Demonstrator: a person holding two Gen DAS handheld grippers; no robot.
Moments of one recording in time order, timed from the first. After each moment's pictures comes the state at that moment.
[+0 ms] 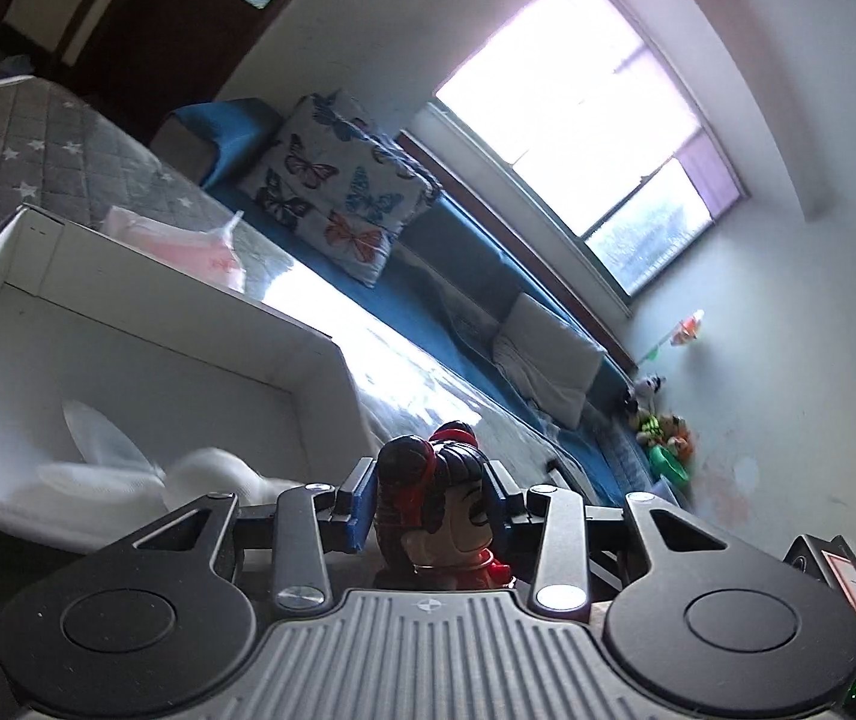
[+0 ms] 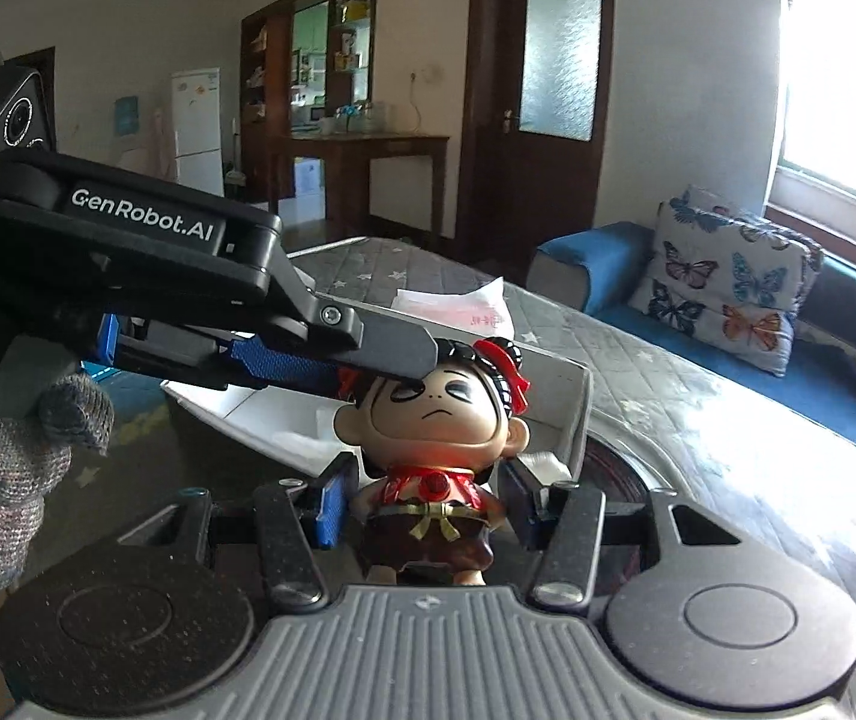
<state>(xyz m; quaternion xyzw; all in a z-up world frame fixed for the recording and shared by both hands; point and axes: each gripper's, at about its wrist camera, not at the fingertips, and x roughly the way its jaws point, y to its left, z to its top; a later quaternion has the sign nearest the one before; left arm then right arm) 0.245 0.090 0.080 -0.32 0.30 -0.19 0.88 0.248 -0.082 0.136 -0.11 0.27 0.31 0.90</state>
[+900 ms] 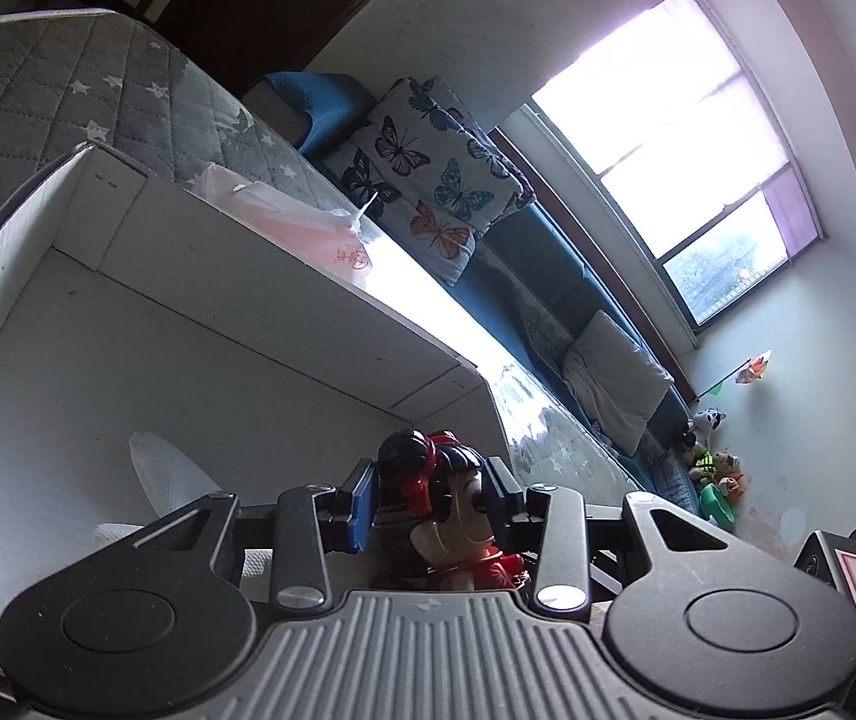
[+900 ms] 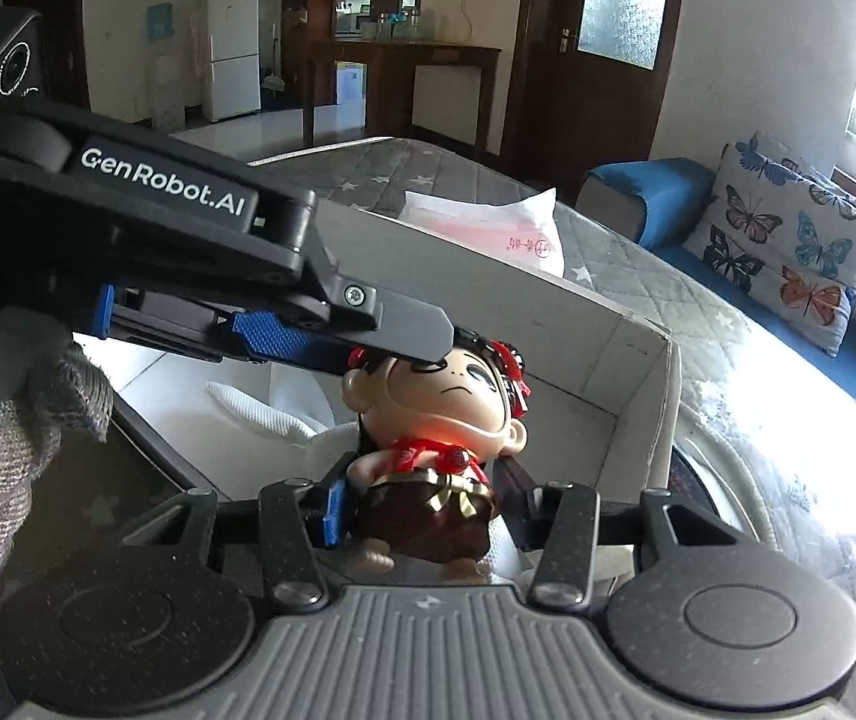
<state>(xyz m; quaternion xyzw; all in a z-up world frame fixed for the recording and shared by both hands) 0.312 0.118 0.020 -0.36 0.33 -0.13 0.86 0.329 -0.032 0.083 -0.17 0.34 0.34 0.86</state>
